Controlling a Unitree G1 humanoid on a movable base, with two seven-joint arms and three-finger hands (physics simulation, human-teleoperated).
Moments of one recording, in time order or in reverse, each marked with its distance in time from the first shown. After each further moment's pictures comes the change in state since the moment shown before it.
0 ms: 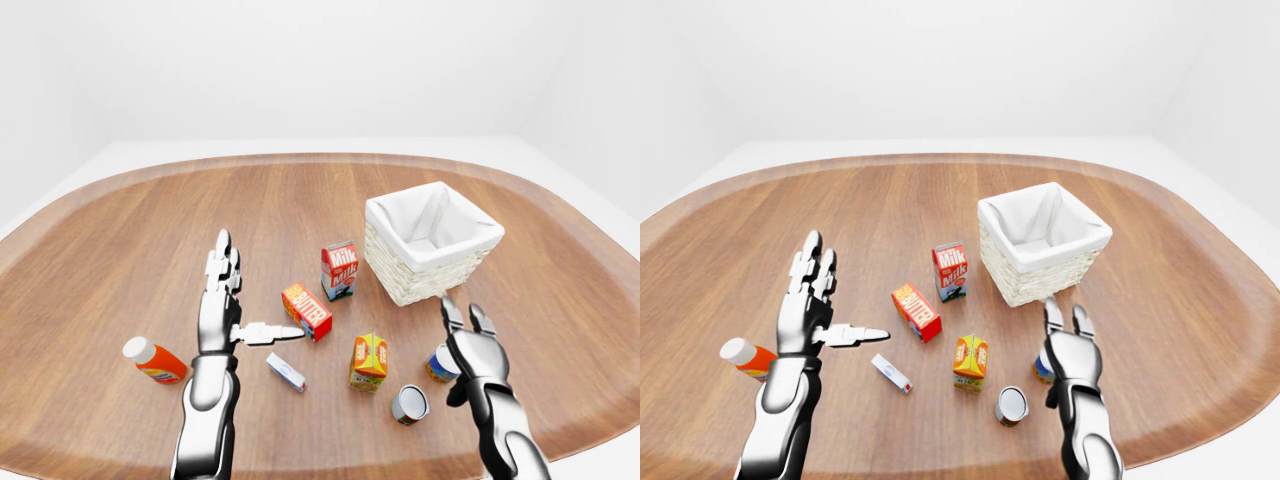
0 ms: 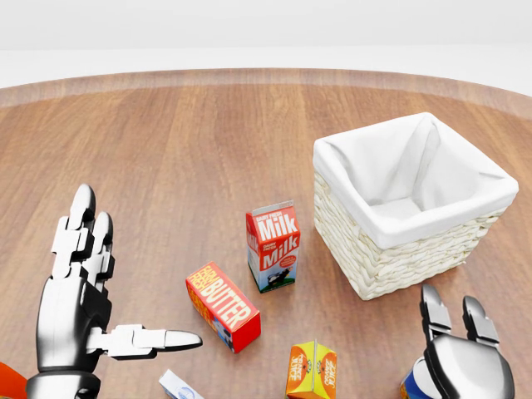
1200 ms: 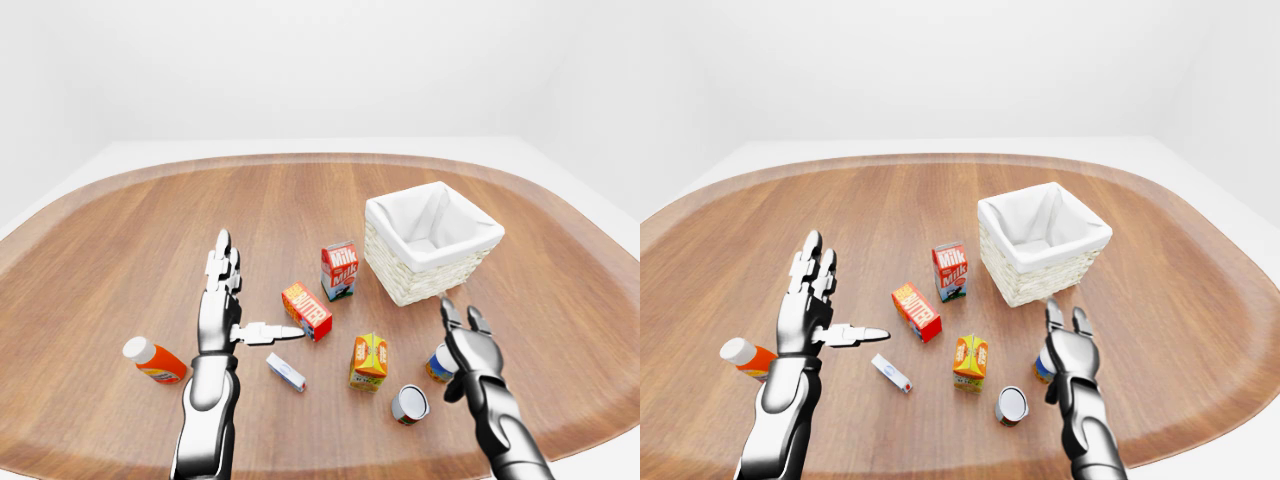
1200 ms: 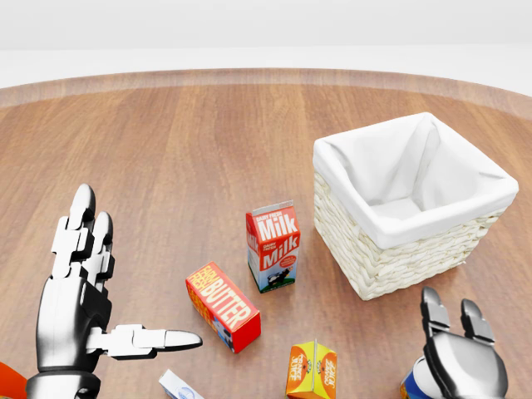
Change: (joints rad) left arm 0.000 0.000 0.000 0.000 0.000 0.000 0.000; right arm -0.123 -0.055 0.025 0.256 0.090 0.000 -0.092
